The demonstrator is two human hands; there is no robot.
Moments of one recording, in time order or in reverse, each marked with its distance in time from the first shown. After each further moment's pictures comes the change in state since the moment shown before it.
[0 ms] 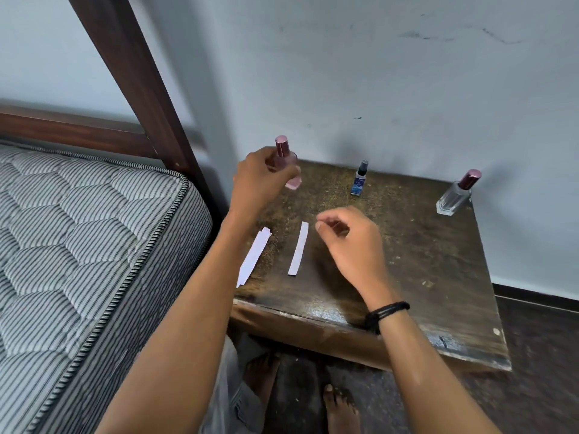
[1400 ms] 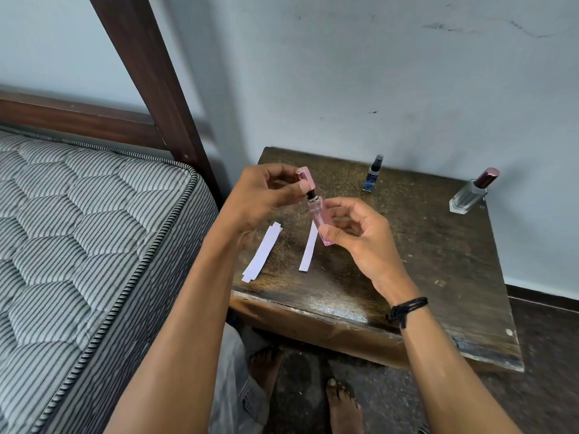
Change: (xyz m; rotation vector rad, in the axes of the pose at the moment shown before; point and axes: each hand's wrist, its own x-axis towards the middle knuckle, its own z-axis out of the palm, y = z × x) left_hand -0.041 -0.007 -0.033 -0.501 -0.332 -0.026; right_hand 0.002 0.004 -0.002 0.538 -0.203 0.106
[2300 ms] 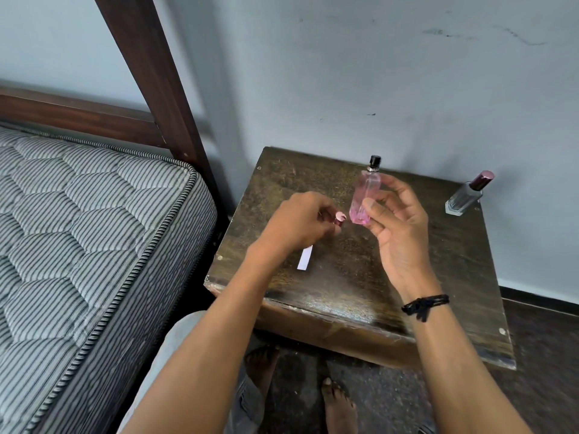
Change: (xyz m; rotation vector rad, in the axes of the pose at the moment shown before) left_hand 0.005 -0.018 0.051 0.799 -0.170 0.050; right_hand 0.000 -0.018 -0.024 0.440 0.204 -0.048
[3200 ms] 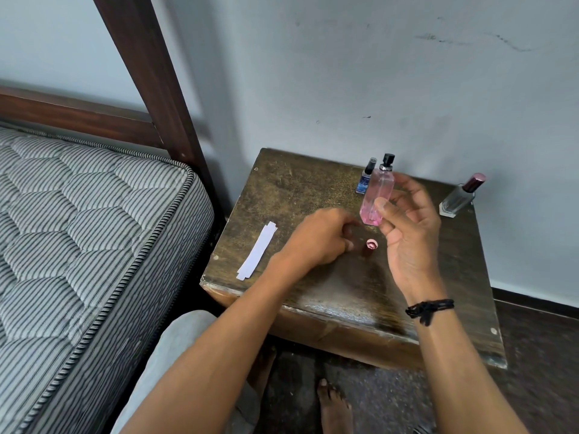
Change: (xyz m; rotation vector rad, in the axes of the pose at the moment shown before) left_hand 0.002 0.022 0.036 0.092 -0.050 0.100; right_hand -0.006 -0.015 -0.004 0.022 0.060 -0.086
